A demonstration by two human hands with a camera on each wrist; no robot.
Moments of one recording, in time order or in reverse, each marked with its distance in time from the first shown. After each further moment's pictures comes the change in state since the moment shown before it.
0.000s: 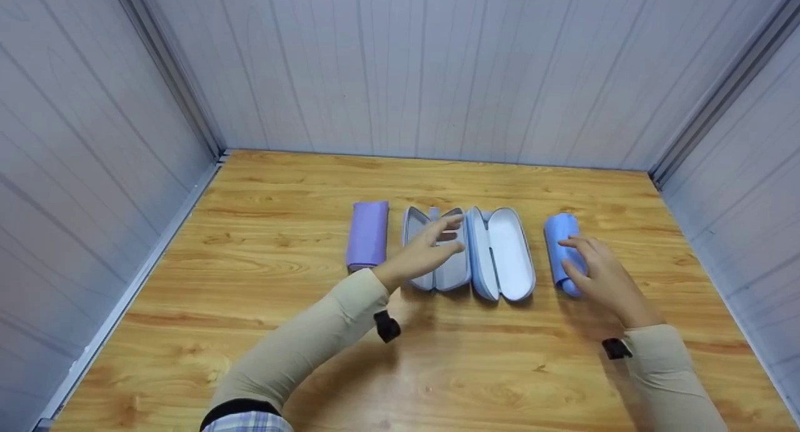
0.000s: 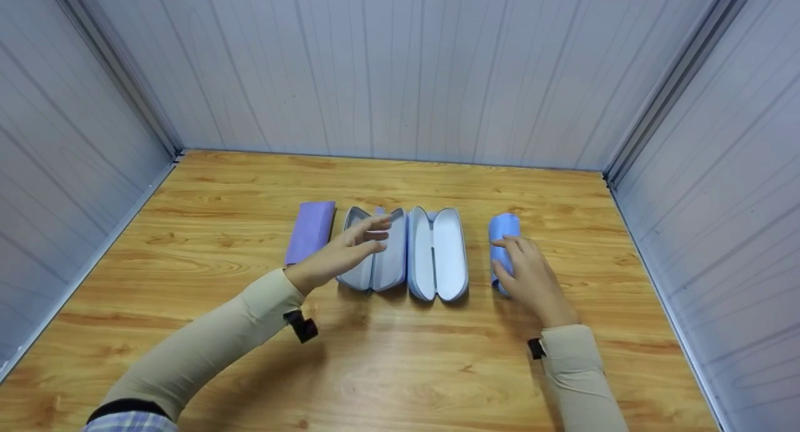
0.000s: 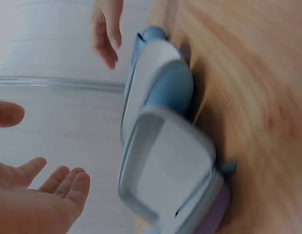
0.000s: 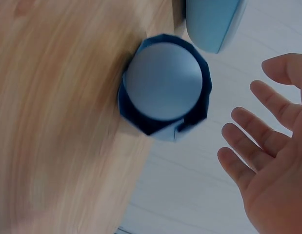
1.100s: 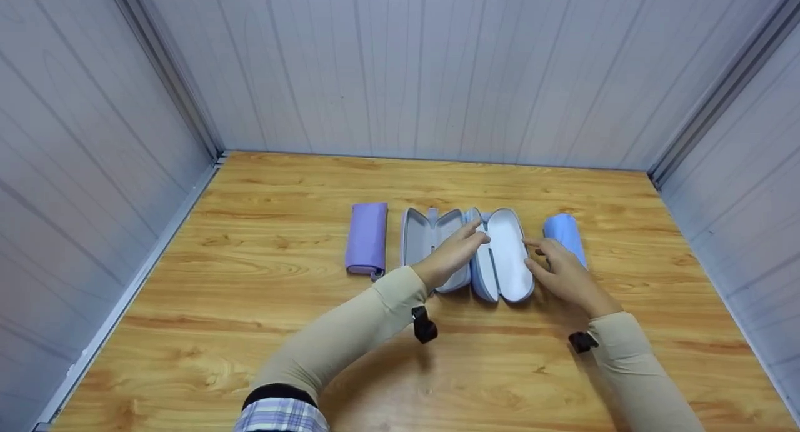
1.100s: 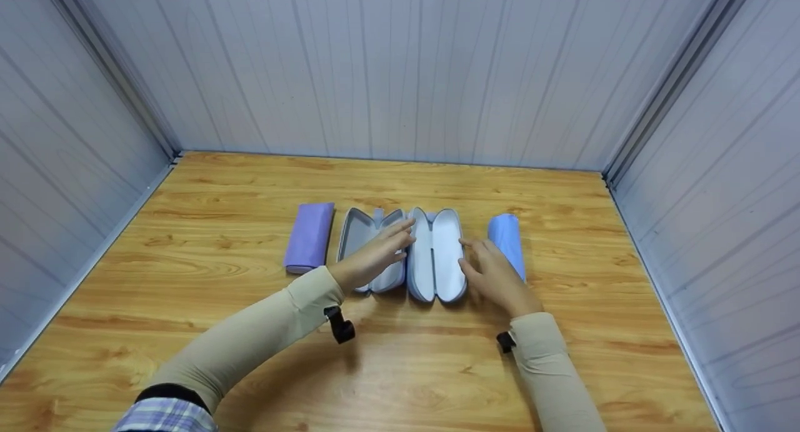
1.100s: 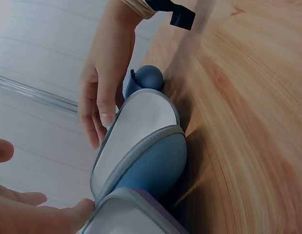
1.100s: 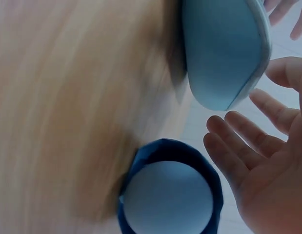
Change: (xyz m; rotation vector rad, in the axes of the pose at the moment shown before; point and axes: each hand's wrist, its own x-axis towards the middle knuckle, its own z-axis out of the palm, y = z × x) left_hand 0.043 0.001 0.051 -0.234 0.068 -0.210; right_hand 0.023 -0.016 0.039 0.185 -0.168 0.128
